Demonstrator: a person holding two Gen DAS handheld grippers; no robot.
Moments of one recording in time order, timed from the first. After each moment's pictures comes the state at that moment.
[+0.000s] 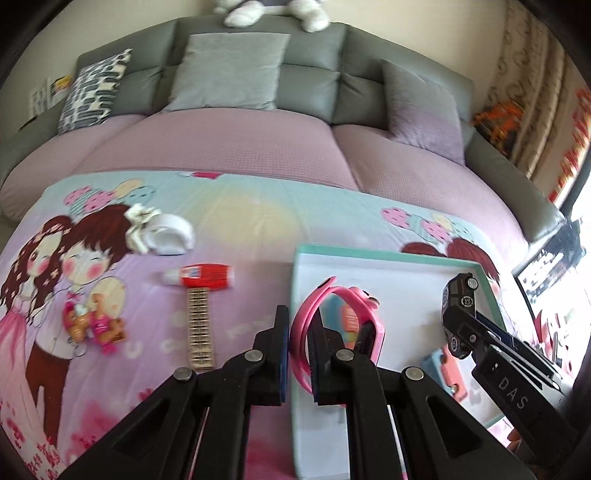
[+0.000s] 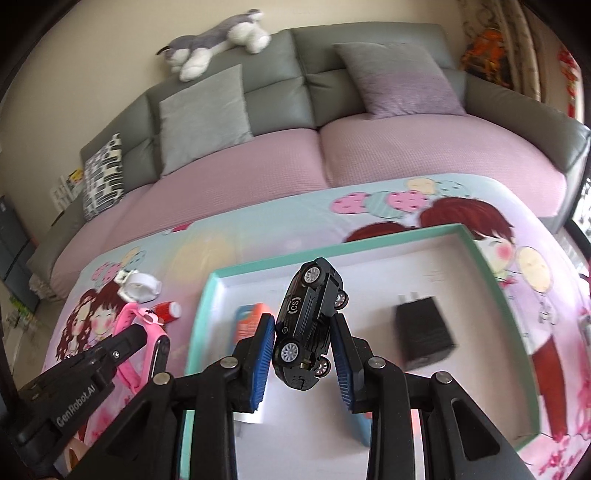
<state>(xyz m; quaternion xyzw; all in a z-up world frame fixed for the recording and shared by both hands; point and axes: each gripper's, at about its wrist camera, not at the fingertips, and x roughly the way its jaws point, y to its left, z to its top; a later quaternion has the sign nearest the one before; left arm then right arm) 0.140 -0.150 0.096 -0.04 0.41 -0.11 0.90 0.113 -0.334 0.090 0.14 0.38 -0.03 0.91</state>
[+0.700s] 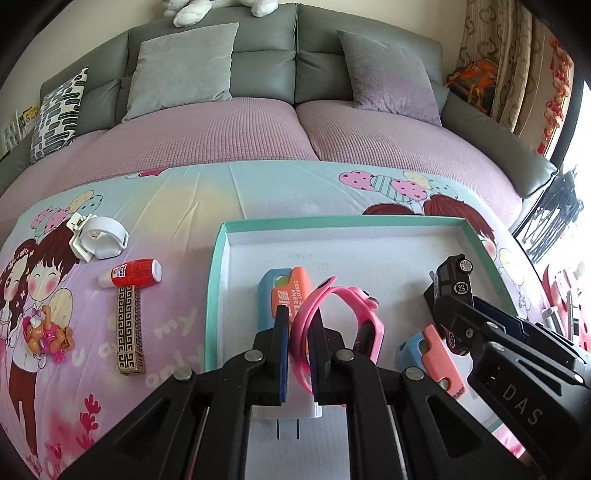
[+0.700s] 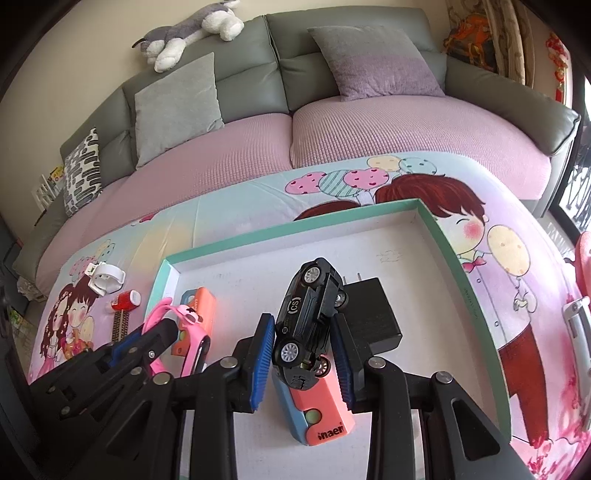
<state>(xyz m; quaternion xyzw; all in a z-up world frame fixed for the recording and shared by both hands) 0.144 -0.214 0.065 0.02 0.43 -0.13 0.90 0.110 -0.364 0.070 0.14 0.42 -0.05 0.90</state>
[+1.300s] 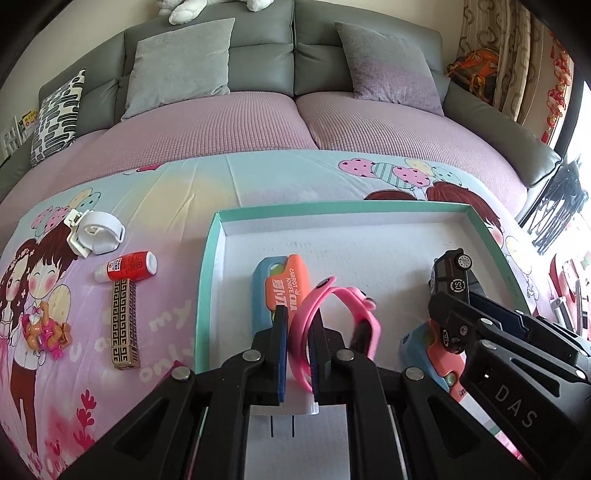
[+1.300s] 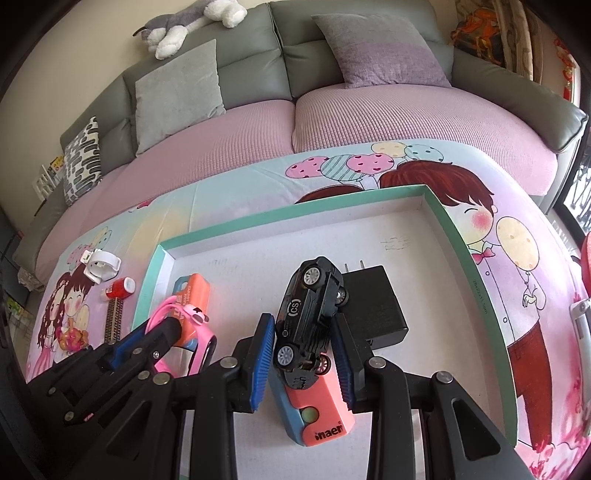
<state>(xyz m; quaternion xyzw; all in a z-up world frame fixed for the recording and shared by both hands) 0.142 -0.222 0.056 0.04 0.43 -0.12 0.89 0.115 -0.365 0.062 0.14 0.44 -0.04 0.89</state>
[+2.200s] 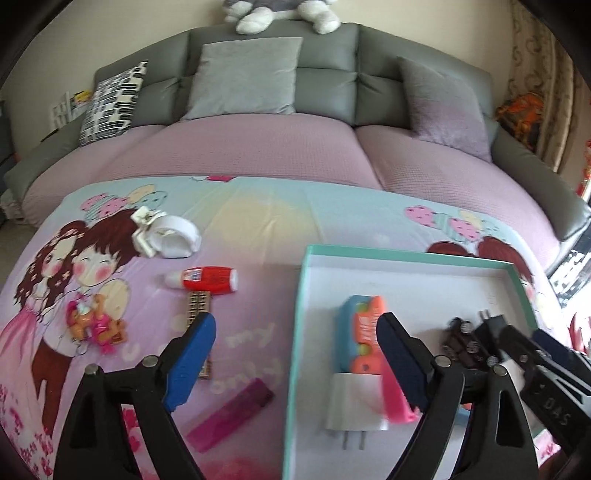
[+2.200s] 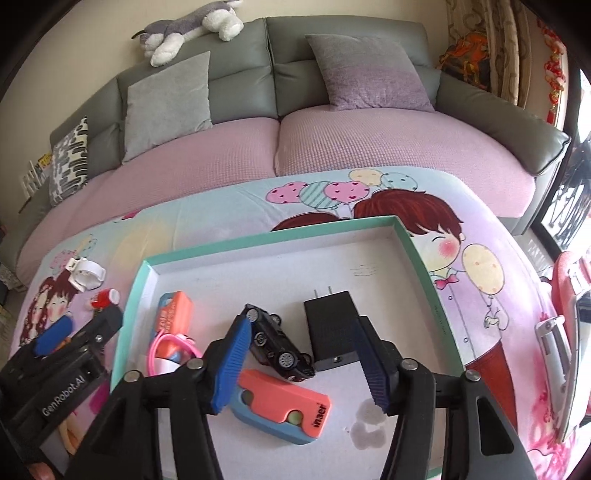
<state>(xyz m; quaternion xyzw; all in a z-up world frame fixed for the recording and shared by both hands) 0.150 -0.167 0.075 -0.01 0.40 -0.02 0.92 0.110 -0.368 0.080 0.09 0.42 -0.09 0.90</state>
